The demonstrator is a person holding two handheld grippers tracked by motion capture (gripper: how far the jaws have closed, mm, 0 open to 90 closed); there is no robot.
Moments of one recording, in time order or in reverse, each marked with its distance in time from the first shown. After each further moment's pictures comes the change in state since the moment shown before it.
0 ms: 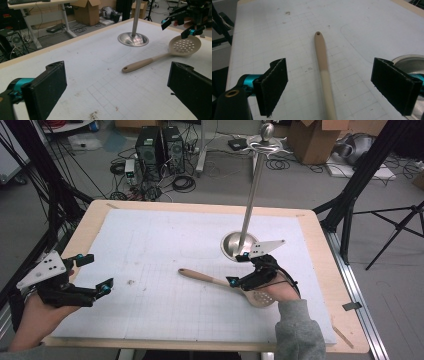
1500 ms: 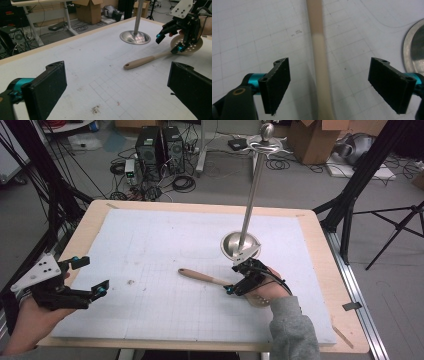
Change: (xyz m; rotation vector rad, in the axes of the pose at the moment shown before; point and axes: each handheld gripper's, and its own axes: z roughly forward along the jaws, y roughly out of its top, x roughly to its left) left arm 0.002 -0.005 -0.008 0.006 0.013 -0.013; right arm -0.008 -0.018 0.042 0.300 -0.013 -0.029
